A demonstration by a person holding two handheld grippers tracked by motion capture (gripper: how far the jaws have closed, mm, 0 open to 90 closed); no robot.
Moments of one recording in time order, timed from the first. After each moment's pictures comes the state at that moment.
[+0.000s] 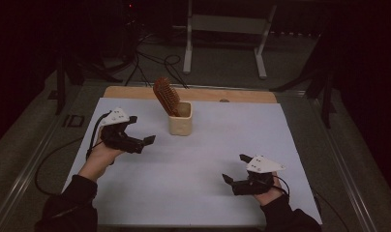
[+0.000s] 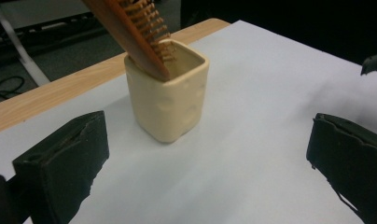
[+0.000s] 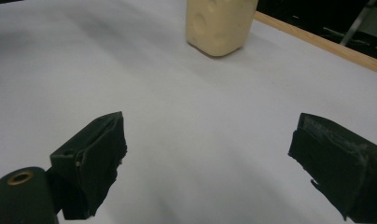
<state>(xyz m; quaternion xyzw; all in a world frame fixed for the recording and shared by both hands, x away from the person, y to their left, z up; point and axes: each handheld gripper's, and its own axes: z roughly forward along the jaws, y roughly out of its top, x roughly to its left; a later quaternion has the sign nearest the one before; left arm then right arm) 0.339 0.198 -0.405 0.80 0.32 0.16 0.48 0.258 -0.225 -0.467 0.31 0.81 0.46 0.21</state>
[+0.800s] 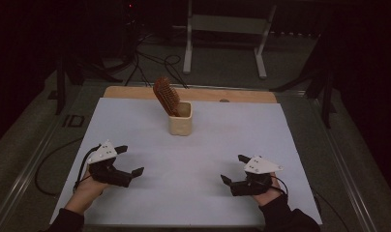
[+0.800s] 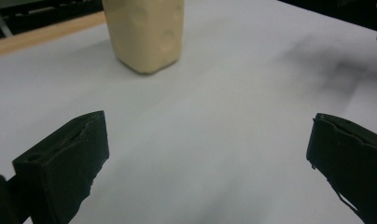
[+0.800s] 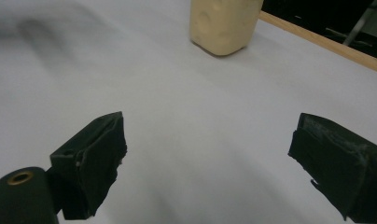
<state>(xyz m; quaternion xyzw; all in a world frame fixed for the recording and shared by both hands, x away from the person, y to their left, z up) 0.278 0.228 -0.465 0.80 0.32 0.14 0.48 0.258 -0.222 -0.468 0.30 0.81 0.46 0.21</state>
